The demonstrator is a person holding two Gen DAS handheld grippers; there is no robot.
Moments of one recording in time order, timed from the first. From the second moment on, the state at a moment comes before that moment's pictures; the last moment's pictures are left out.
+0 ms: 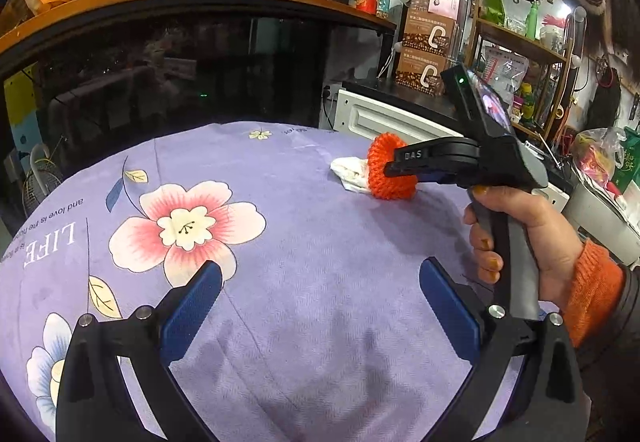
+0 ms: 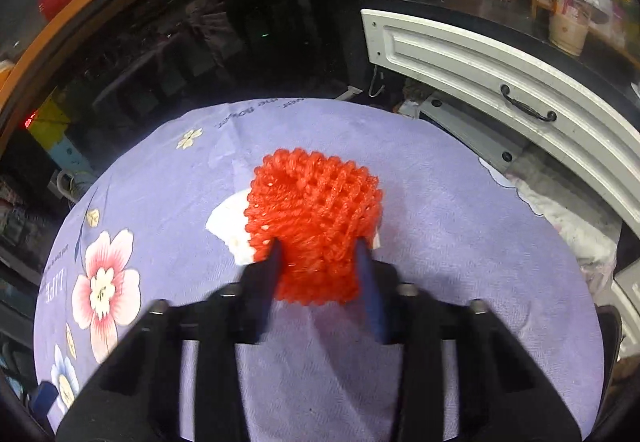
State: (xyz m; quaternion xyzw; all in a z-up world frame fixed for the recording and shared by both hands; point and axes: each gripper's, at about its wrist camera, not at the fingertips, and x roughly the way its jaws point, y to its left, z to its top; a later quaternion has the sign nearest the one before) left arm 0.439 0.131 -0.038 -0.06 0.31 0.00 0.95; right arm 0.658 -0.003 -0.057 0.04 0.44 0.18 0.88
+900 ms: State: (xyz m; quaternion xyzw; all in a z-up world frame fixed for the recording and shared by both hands) left arm 0.541 0.082 -0.049 0.01 0.36 -0.03 0.93; right arm 0.502 -0.133 -0.014 0.07 0.37 0.26 0.89
